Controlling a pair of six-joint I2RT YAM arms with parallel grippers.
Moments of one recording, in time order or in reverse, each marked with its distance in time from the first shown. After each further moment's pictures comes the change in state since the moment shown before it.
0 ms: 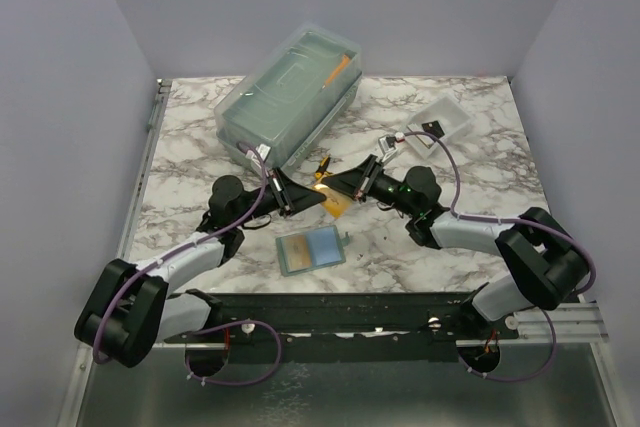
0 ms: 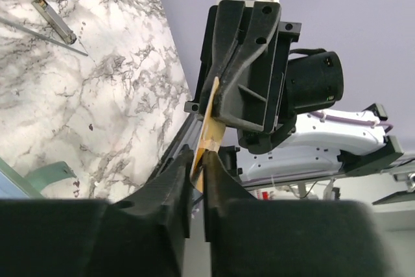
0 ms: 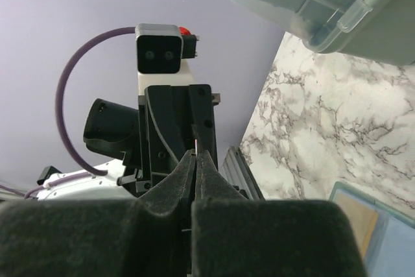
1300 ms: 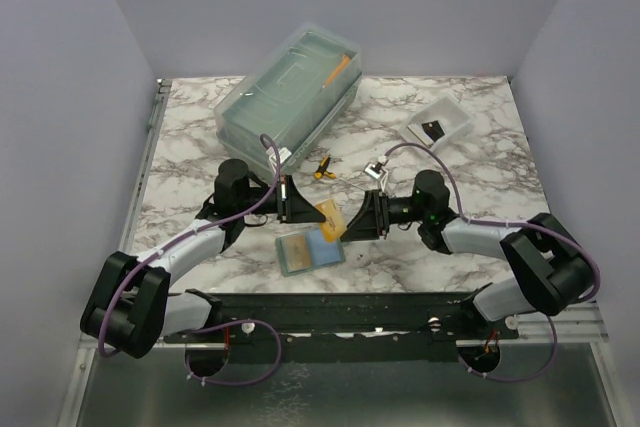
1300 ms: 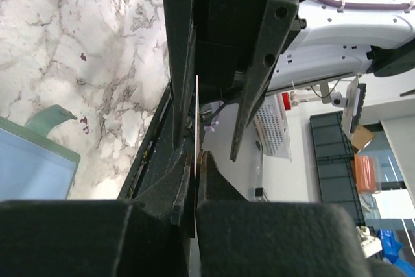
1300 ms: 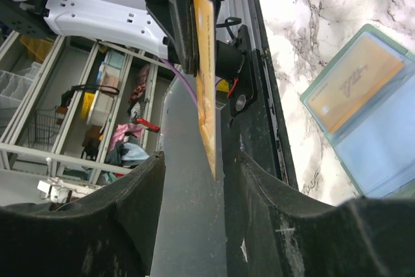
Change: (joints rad) left arm 0.041 0.068 0.118 -0.238 0.389 0.281; right arm -0.111 -0.036 -0.114 -0.110 -0.706 -0.282
